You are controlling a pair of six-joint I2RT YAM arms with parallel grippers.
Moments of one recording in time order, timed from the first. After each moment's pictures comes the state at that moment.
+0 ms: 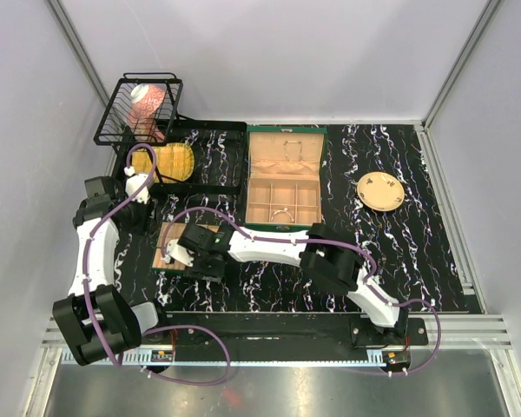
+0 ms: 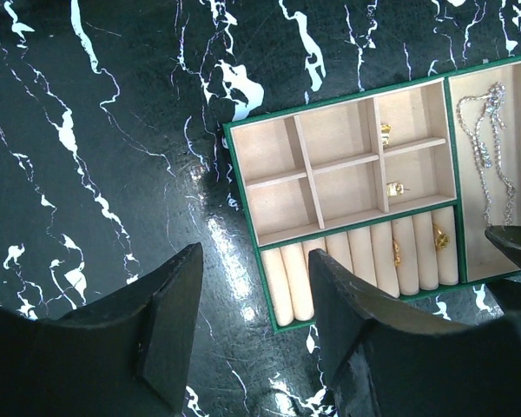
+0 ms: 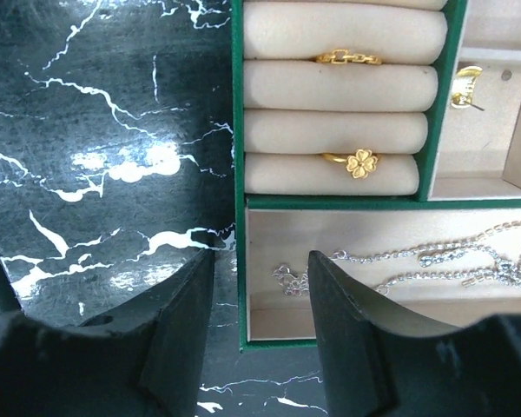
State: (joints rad) left arm 0.33 1.17 0.89 -0.75 0.42 0.50; right arm 1.24 2.27 1.80 -0.62 -0.06 -0.28
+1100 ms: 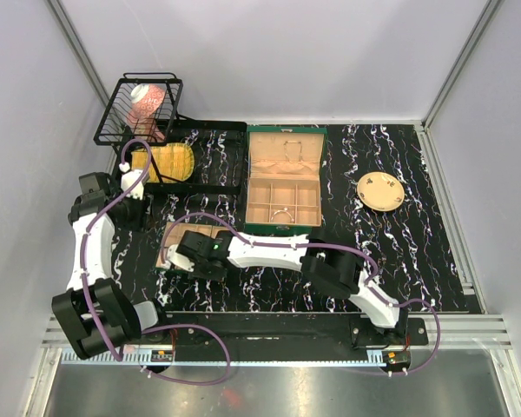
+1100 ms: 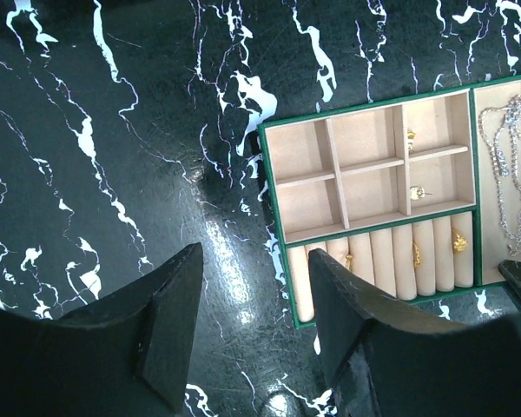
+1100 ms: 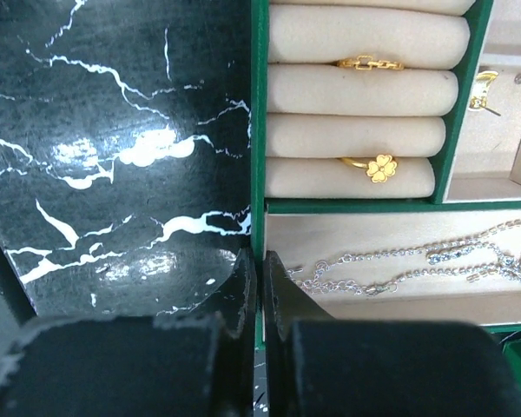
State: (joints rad) left arm 0.37 1.20 0.93 -0.76 0.44 0.51; right arm 1.27 2.26 1.79 -0.64 0.02 -0.25
